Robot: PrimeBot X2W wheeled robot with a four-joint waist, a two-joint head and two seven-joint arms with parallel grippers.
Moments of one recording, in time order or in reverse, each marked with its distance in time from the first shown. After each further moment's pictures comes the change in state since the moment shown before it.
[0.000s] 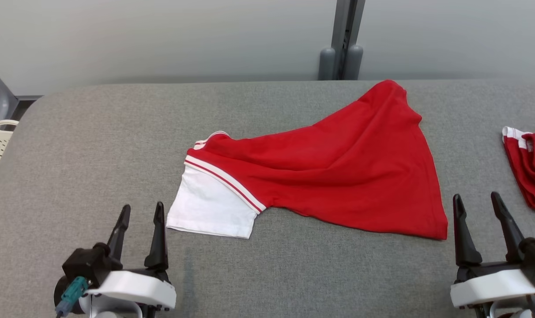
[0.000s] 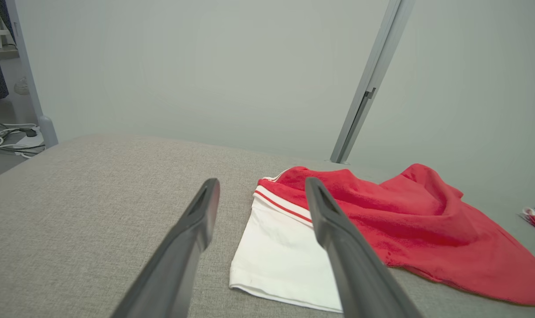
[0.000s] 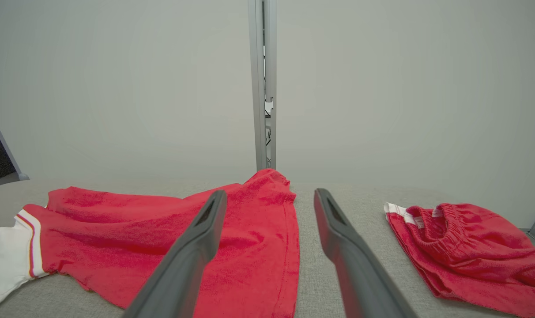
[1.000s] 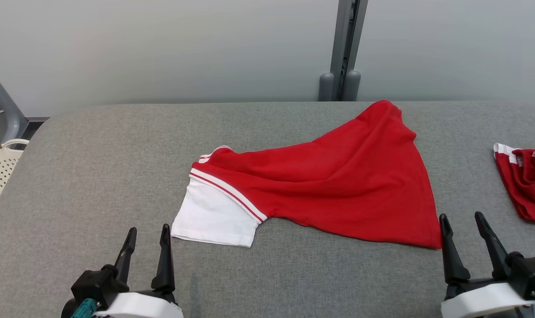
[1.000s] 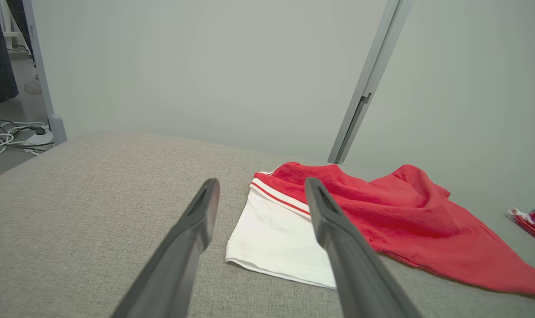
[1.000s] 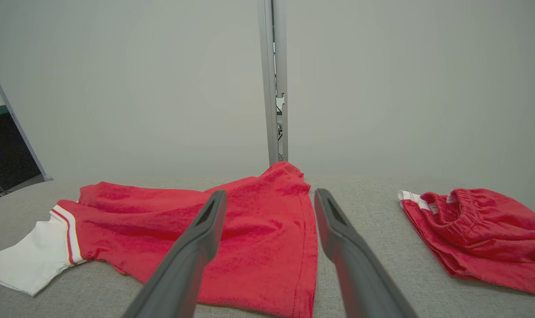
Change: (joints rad) left arm 0.104 -0.003 -0.045 -0.058 -0.018 0.054 0.000; right arm 0.046 0.002 0.051 0.042 0.050 0.000 0.000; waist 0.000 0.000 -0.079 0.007
